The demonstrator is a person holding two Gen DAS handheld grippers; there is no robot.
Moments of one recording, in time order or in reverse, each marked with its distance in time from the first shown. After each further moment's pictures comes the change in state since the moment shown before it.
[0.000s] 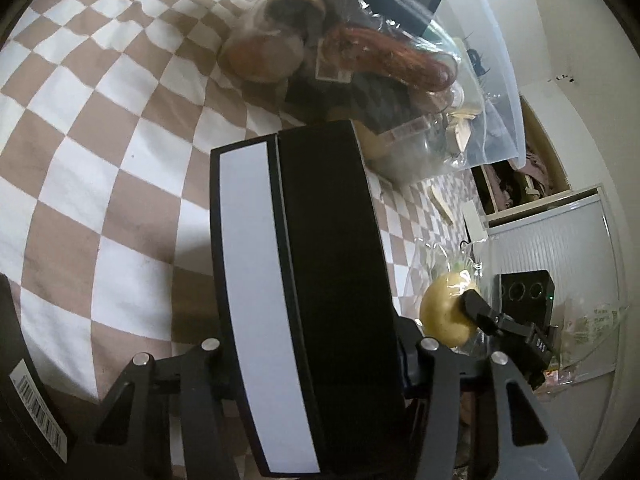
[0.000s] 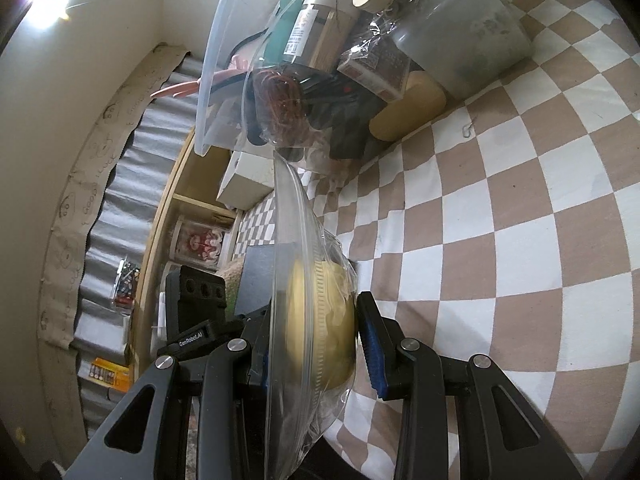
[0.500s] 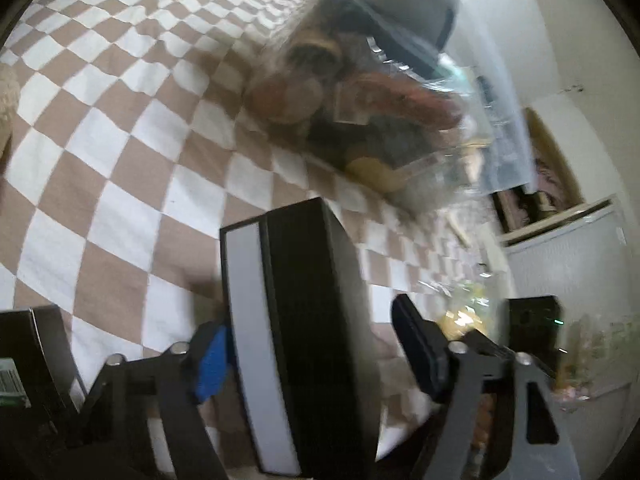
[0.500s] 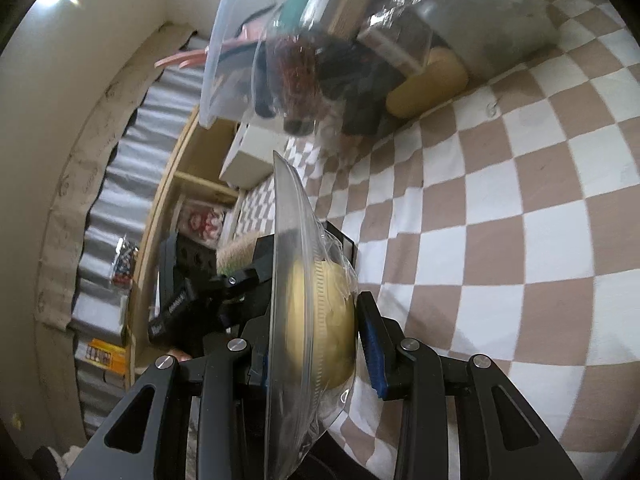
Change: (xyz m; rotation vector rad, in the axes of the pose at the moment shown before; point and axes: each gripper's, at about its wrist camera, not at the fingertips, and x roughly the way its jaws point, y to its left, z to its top) left arm -0.026 0.005 0.005 -0.002 -0.075 0.045; right arm 0.009 0.004 -0.006 -0.033 0.047 0.003
